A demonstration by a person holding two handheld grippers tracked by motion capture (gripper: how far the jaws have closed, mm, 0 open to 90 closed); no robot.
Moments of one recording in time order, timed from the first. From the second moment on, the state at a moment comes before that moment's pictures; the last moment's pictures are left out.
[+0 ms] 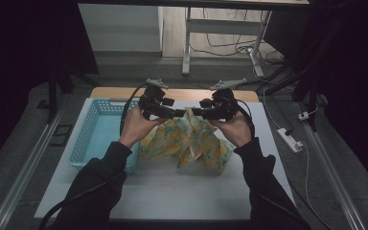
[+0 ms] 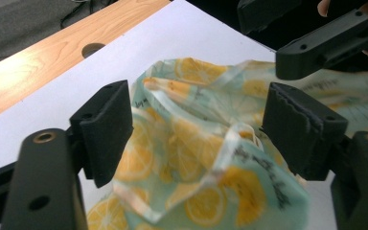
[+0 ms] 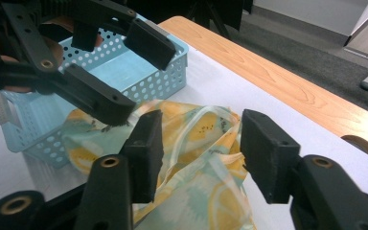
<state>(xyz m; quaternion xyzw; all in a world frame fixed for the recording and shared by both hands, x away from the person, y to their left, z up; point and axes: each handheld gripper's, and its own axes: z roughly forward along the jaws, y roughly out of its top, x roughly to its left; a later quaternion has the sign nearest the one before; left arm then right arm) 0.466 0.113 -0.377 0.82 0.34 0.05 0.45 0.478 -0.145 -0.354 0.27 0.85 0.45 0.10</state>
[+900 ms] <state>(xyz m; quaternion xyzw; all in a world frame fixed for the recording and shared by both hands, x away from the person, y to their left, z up) 0.416 0.159 -0.384 0.81 0.33 0.06 0.48 0.449 -0.165 -0.347 0.27 0.84 0.46 0.11</state>
